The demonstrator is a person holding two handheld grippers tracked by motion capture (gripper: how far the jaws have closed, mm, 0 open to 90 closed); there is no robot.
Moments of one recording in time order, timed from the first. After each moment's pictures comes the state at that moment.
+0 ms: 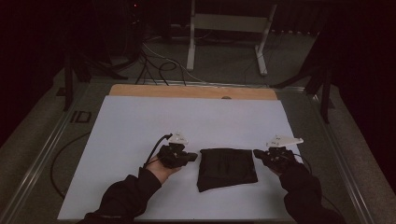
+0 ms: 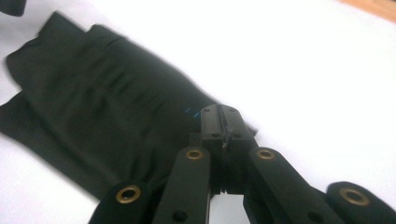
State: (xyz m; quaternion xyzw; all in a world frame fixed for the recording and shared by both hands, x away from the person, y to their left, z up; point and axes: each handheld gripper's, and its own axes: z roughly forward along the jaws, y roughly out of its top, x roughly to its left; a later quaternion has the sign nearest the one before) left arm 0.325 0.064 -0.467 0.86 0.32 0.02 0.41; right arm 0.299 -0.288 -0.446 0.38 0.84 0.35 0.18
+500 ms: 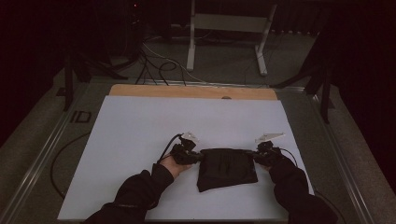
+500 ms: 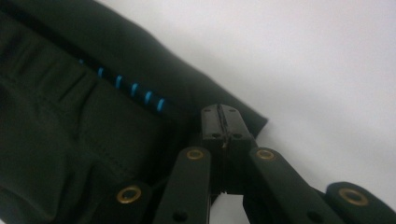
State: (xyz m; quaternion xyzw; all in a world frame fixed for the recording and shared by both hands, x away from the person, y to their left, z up) left arm 0.347 0.036 -0.500 0.86 0.32 -0.04 0.40; right arm 0.338 -0.282 -0.499 0.41 0.85 0.31 0.12
